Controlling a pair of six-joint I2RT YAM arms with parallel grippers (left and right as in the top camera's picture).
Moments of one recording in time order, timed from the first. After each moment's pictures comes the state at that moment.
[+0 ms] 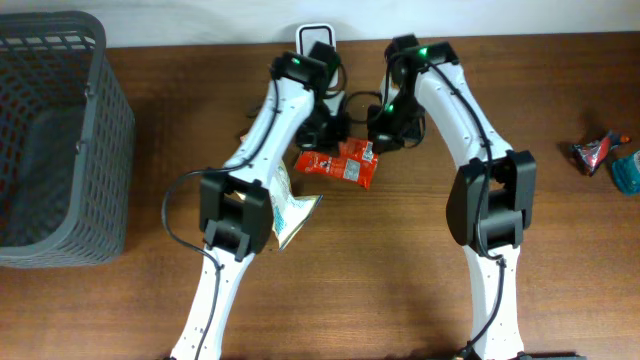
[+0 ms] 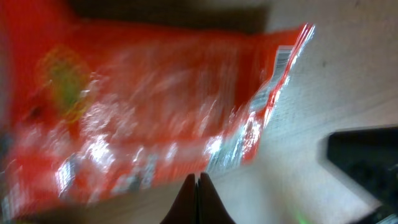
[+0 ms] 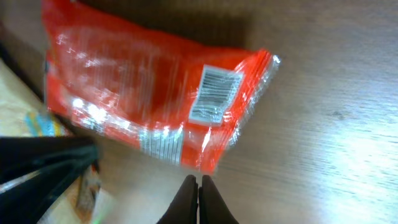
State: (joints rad) left arm -0.45 2.61 2.53 -1.42 0.37 -0.27; right arm 0.22 2.39 2.16 -1.37 -0.36 0.26
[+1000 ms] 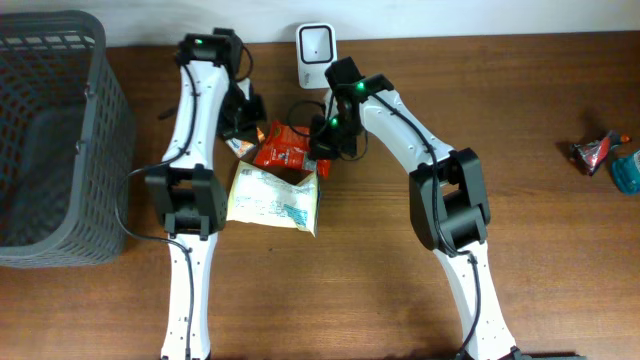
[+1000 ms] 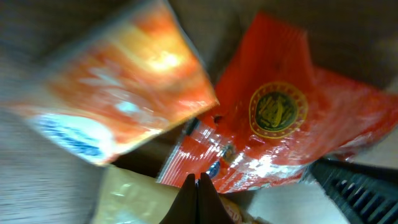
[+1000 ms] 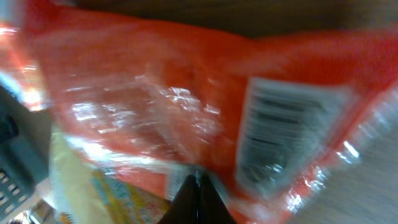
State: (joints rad) left arm -0.13 2.72 2.75 -1.69 0.26 -0.30; right arm 0.39 2.51 2.14 -1.02 -0.54 0.54
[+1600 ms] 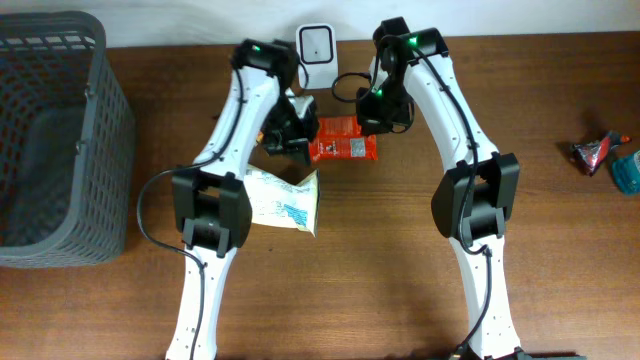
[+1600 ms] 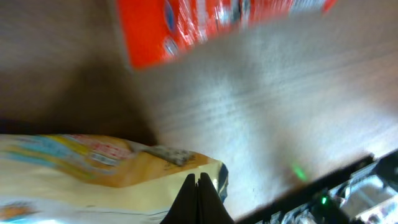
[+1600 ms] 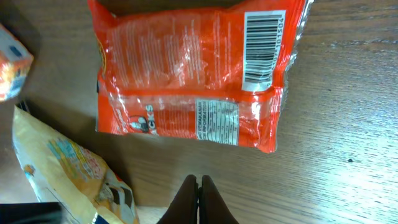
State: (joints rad) left arm -0.32 2.55 2.50 -1.69 0.43 -0.14; right arm 0.25 2.53 2.50 -1.47 -0.34 0.28
